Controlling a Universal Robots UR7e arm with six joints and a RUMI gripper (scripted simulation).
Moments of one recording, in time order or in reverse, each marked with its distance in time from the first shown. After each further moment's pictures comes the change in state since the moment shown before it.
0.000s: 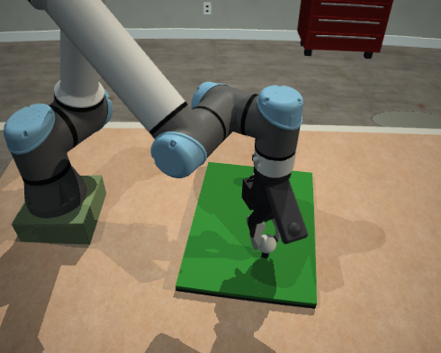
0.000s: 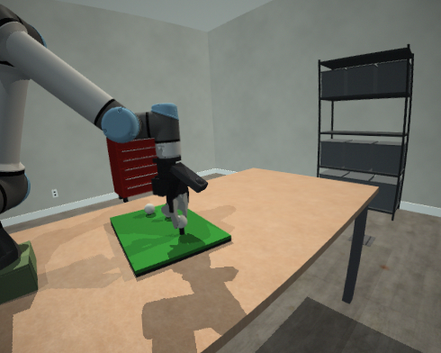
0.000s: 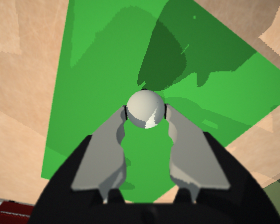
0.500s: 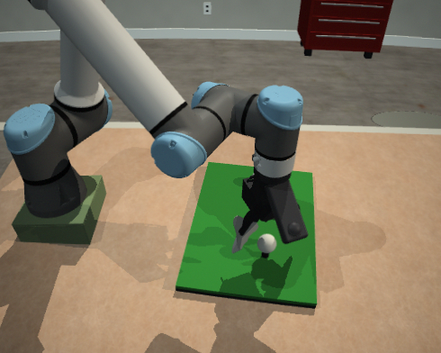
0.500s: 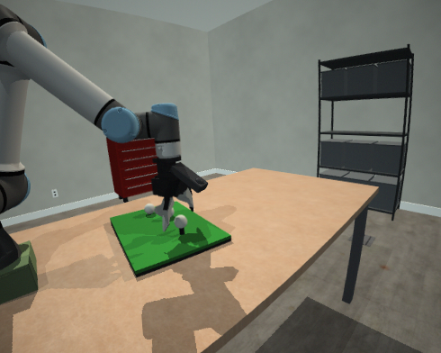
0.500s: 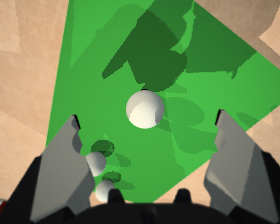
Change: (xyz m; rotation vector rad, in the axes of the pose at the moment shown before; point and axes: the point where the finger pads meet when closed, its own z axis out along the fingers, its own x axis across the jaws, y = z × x) arm 0.000 0.000 0.000 0.000 0.000 0.000
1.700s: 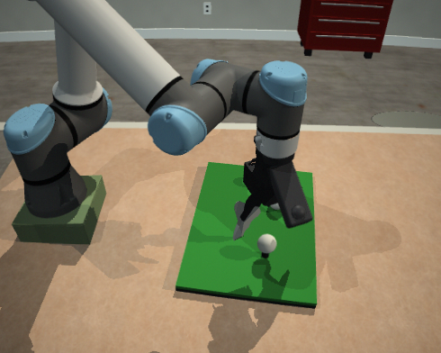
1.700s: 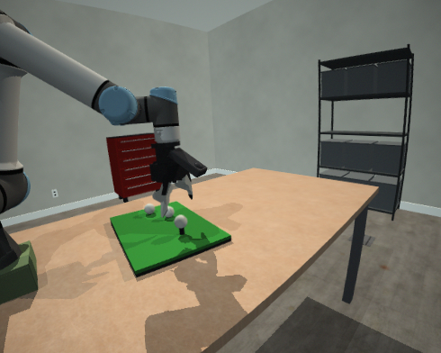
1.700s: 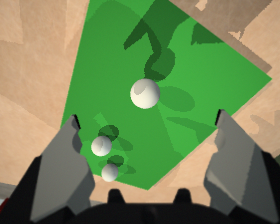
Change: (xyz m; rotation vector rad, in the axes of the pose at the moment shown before) arm -0.001 -0.001 -0.045 0.001 -0.001 0.000
